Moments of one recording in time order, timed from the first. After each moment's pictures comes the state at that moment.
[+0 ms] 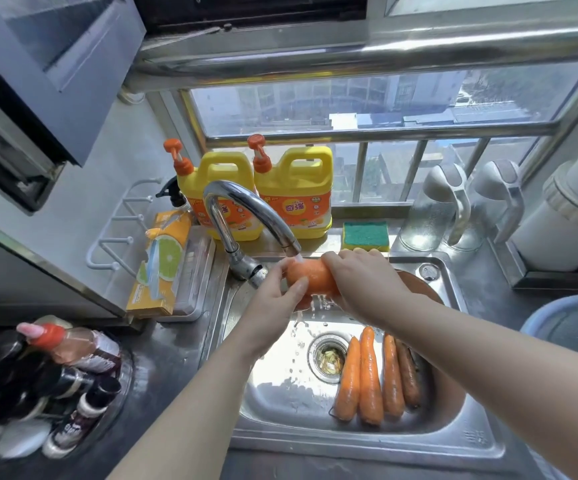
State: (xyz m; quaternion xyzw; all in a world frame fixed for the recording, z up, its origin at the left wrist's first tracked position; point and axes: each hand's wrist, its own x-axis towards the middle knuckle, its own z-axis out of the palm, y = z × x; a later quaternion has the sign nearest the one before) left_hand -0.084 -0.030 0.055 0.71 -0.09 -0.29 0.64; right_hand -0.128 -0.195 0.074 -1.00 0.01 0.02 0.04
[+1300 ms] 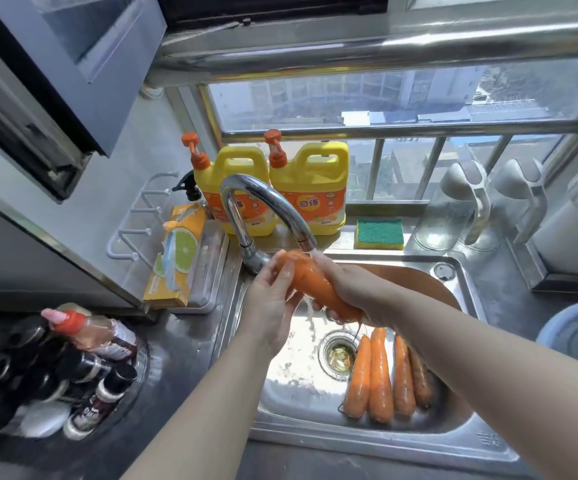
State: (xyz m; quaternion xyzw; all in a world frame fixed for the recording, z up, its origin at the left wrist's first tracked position) left_hand -0.083 -0.028 0.053 0.52 0.11 -0.24 0.81; right_hand -0.116 -0.170 0.068 -0.66 0.20 0.23 0.68
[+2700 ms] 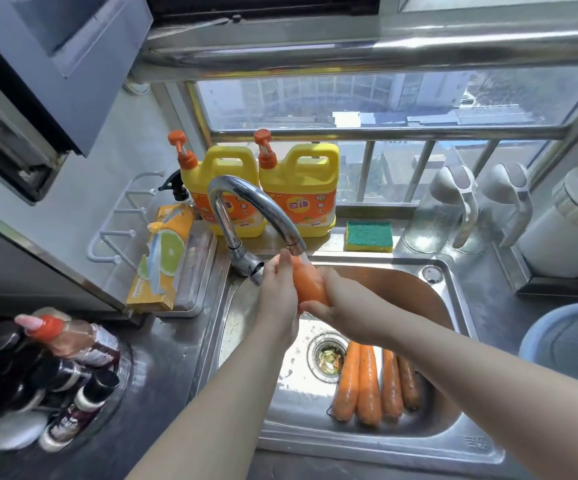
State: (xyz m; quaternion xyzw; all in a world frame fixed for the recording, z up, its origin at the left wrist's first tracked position) left_hand -0.078 -0.064 0.045 0.60 0.15 -0.22 0.76; right_hand -0.138 -0.172 0.072 -0.92 0.08 0.15 0.35
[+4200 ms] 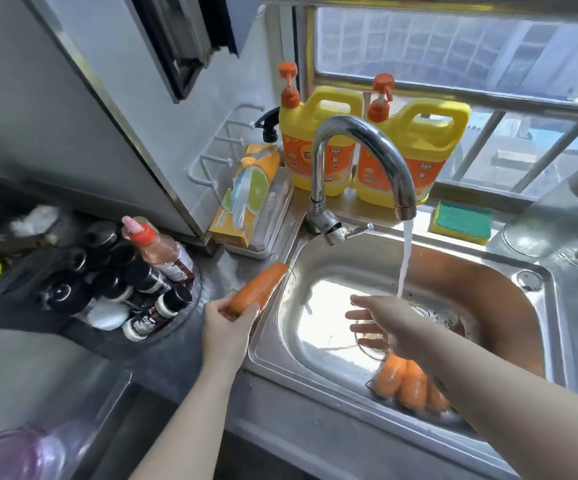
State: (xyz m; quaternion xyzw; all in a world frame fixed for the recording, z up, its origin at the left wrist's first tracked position) left_hand -0.131 0.133 -0.024 0.76 0.30 -0.07 0.57; right_hand -0.130 -0.122 -0.032 -0.62 0.36 0.30 0.63
